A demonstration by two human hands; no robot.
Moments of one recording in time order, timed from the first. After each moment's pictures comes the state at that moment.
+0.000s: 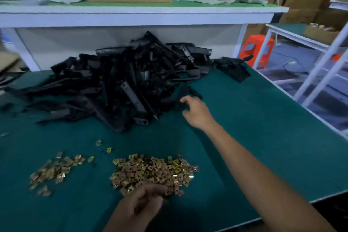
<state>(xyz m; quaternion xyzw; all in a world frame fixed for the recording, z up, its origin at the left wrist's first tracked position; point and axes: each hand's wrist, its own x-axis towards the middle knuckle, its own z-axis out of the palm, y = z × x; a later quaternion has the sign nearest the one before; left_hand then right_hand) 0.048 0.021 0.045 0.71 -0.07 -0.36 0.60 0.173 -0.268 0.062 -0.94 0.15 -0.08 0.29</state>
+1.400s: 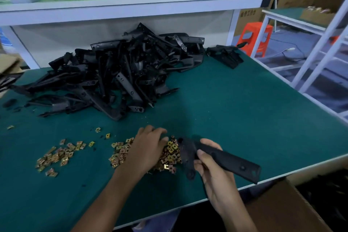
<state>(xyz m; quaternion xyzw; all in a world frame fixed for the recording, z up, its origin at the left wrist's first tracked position) 0.117 -0.049 0.030 0.93 -0.30 -0.04 0.22 -0.033 -0.181 0.009 -0.42 0.19 -0.23 0.86</state>
